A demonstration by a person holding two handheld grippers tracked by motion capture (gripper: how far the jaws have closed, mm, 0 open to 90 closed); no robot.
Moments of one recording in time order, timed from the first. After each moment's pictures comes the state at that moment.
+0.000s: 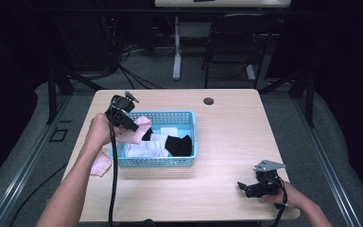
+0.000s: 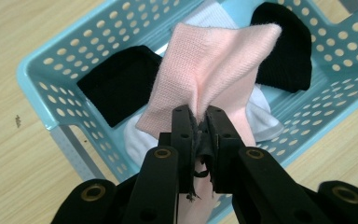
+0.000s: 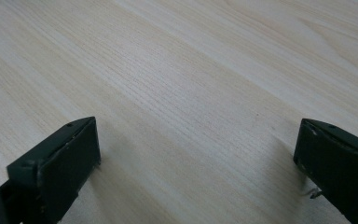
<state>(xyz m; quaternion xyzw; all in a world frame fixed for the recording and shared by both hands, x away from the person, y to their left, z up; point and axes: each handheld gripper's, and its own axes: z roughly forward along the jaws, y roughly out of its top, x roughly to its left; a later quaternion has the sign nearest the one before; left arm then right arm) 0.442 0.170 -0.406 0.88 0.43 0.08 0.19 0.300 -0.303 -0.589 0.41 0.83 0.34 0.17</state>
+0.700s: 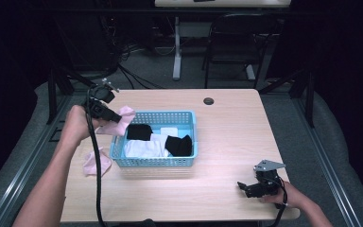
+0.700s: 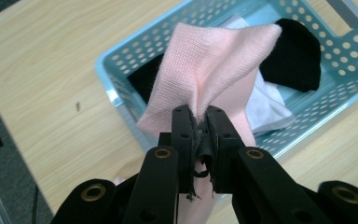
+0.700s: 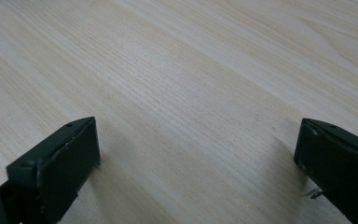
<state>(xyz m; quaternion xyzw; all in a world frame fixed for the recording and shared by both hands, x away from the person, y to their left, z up) 0.427 0.217 -0.359 0.86 0.45 0.12 0.21 0.300 -0.304 -0.589 0.41 0.83 0.34 0.17</state>
